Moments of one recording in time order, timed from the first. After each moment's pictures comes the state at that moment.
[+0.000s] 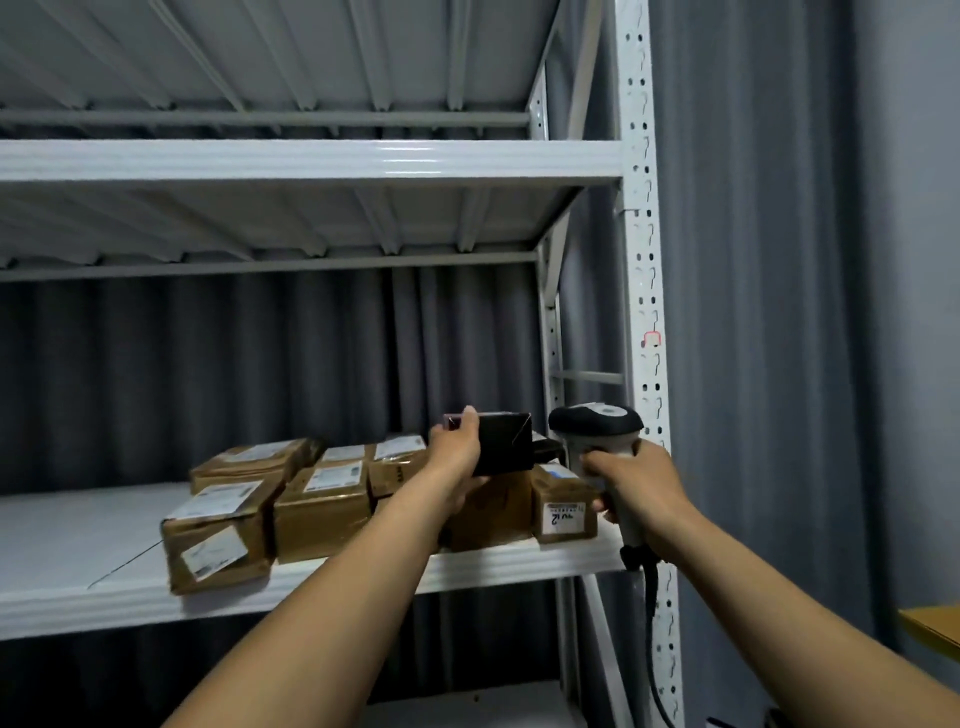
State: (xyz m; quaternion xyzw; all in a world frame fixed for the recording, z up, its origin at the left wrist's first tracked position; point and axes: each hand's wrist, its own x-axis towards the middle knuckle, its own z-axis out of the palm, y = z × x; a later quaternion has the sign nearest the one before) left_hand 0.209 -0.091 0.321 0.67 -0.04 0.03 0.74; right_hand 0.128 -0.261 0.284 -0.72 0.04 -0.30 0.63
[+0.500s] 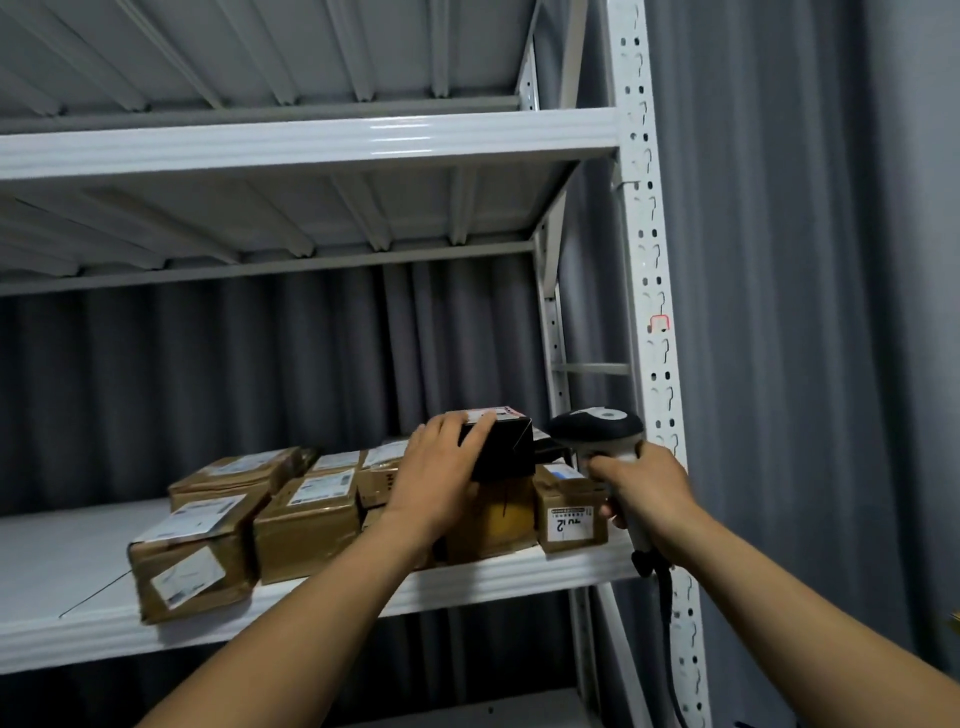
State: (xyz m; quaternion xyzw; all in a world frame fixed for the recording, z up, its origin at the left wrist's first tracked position) left_hand 0.249 -0.071 0.289 0.87 -0.27 0.40 -0.02; right_hand 0.161 -0.278 0.271 -0.73 0.05 -0.31 0.60
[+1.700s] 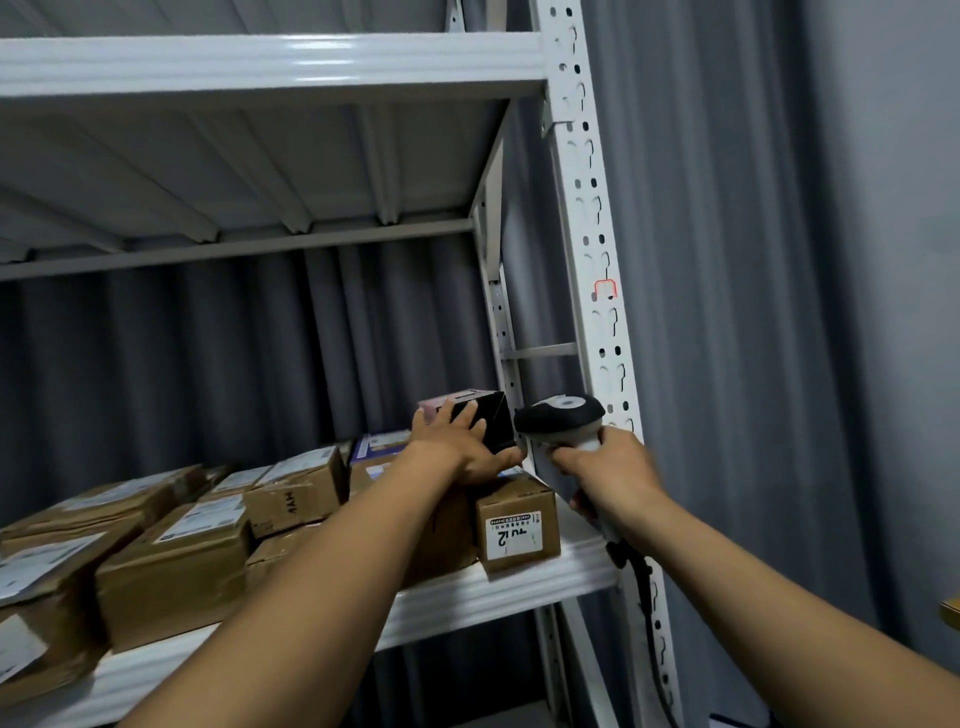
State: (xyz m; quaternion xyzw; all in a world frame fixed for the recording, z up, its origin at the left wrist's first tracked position) left_hand 0.329 -0.190 0.310 0.96 -0.22 0.12 -0.12; right_hand 0.215 -0.324 0.259 -0.75 0.09 -0.33 0.56
